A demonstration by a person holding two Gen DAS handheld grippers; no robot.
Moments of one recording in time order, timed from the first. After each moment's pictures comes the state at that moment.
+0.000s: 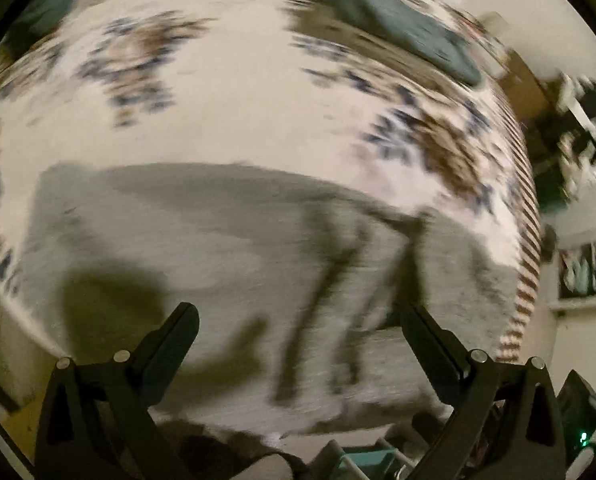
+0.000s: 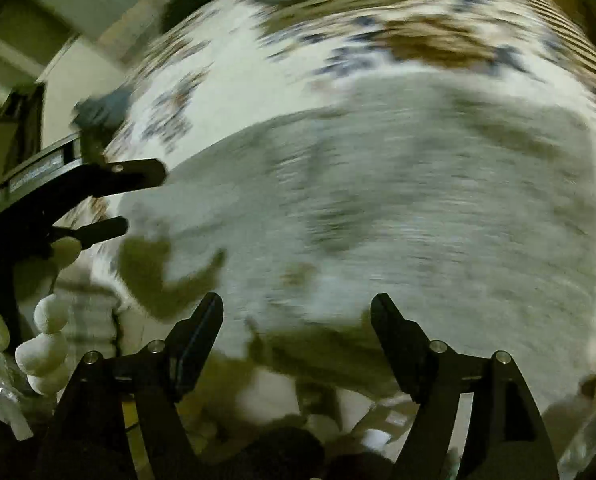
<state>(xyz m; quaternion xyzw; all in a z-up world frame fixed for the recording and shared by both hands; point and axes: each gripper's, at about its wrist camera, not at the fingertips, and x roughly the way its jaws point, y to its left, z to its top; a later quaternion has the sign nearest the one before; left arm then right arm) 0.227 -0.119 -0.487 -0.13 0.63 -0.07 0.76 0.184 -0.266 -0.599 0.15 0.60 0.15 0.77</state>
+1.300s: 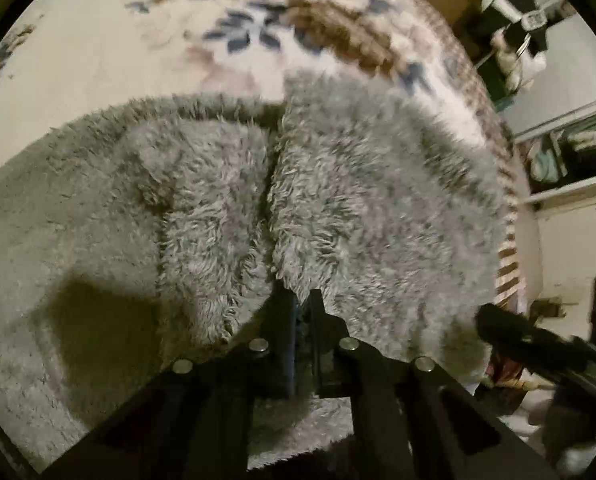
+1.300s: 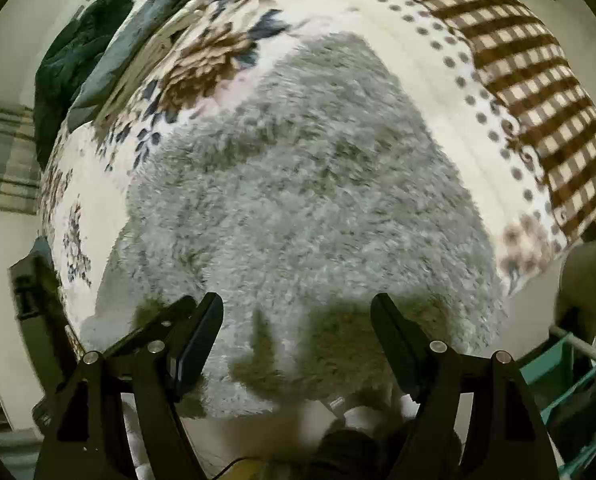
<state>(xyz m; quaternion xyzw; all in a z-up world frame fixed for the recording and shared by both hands) 0.205 -0.205 -0.553 -0.07 0.65 -0.21 0.73 0.200 -0.379 -0.621 0.32 0.61 -0.06 0.72</state>
